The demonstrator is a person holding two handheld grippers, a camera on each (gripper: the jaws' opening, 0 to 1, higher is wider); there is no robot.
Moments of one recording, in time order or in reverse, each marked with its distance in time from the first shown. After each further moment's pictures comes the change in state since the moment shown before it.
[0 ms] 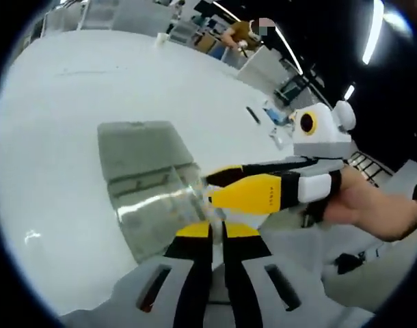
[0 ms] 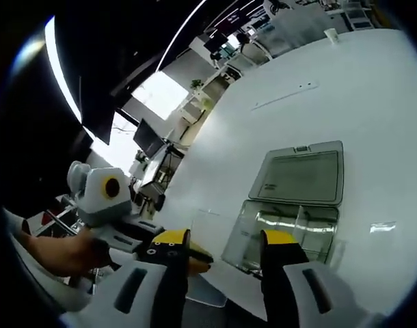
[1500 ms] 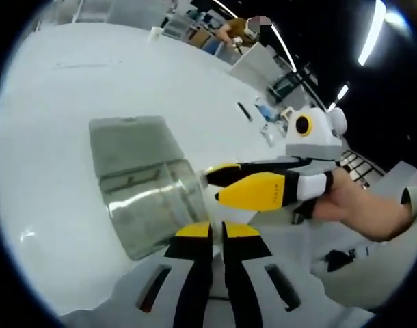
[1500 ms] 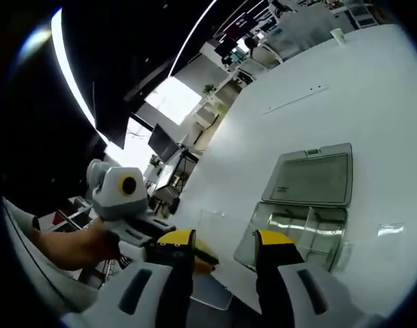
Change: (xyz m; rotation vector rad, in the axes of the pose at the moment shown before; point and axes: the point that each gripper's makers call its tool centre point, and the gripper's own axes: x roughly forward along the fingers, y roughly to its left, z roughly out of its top) left arm -0.004 -0.009 0.002 -0.030 0.043 -0.061; right arm -0.009 0.012 0.002 0.001 -0.024 0.093
